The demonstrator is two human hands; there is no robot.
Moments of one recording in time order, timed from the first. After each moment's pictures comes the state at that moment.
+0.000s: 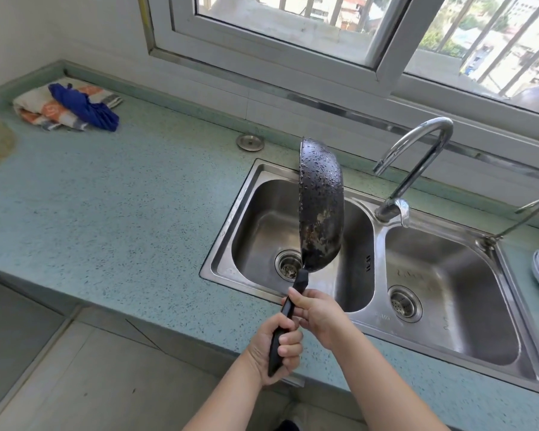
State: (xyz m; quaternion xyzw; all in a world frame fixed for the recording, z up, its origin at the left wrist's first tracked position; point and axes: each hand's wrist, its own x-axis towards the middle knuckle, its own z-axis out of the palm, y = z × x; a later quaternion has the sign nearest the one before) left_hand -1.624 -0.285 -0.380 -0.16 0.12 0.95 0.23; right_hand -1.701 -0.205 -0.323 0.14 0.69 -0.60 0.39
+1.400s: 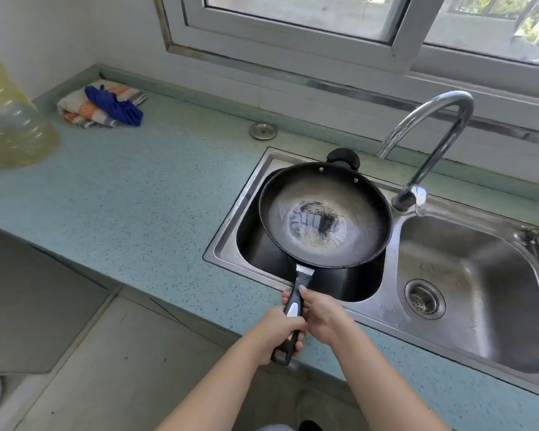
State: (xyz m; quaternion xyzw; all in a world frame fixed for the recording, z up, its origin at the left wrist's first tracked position) left_hand -1.635 -0.254 -0.354 -0.33 0.53 0.75 0.22; right_hand -1.708 -0.178 -0.345 0.23 0.56 -0.64 0.47
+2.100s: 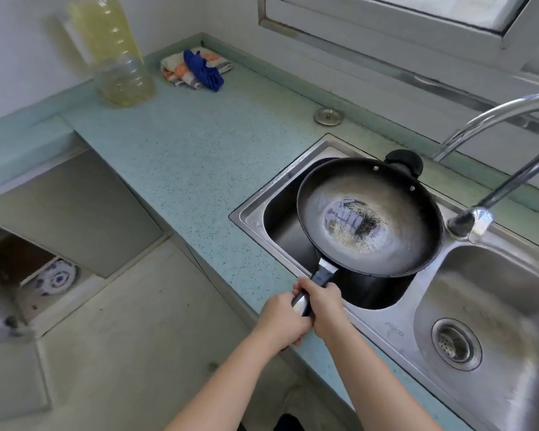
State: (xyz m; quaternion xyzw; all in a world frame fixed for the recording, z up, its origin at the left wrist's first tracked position) left_hand -1.636 -0.188 -0.342 -0.43 0.70 0.56 0.07; right_hand -1.721 -0.152 -0.369 0.12 0.69 -0.57 0.43
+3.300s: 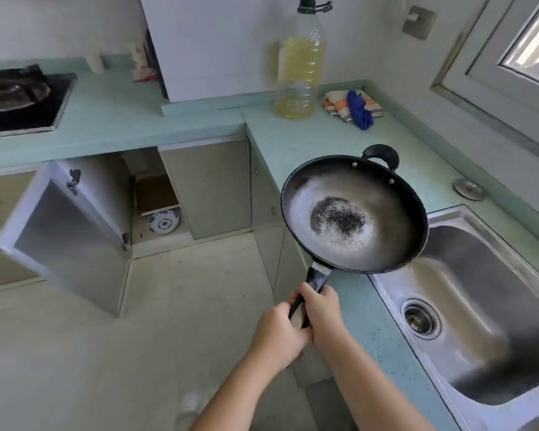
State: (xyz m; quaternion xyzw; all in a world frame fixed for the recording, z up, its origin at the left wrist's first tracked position) left_hand -1.482 -0.197 -0.300 -0.60 0.55 0.55 -0.17; right_hand -1.572 -0.225 -0.328 -0.16 0.70 -0.46 0.52
